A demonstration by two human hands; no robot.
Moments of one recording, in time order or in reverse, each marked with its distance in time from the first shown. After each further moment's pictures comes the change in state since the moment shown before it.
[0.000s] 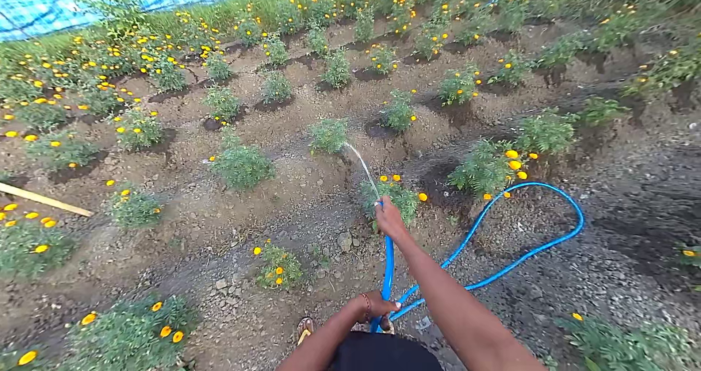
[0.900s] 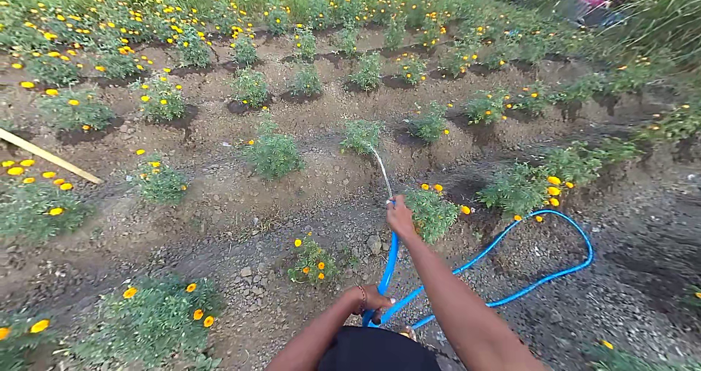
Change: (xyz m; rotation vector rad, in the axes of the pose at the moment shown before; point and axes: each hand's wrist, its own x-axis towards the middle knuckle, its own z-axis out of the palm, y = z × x) left_hand -0.109 -0.159 -0.154 0.007 -0.021 0.061; right_hand -0.016 -0.161 0.174 -0.074 0.102 0.075
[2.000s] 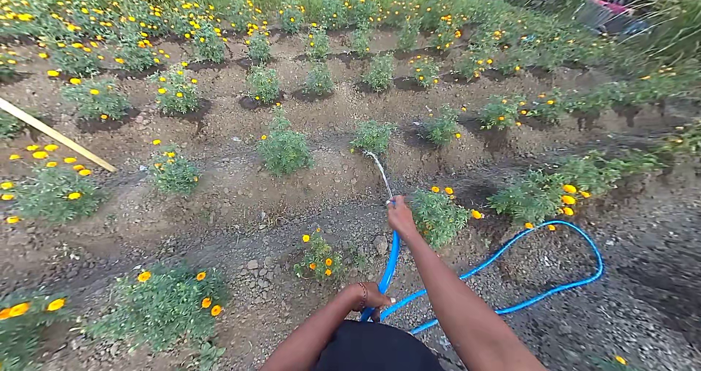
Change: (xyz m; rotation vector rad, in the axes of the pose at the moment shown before) left_hand -0.009 -0.025 -0.011 0.056 0.009 -0.007; right_hand -0.012 -0.018 0.024 -0.018 -0.067 -0.010
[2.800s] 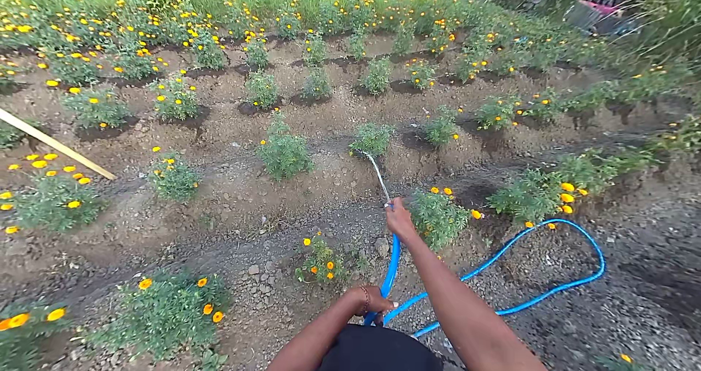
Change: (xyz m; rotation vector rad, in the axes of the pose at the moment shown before) left_hand -0.002 -0.004 0.005 0.008 0.011 0.008; right_hand -0.005 0.000 0.003 -0.010 -0.027 -0.002
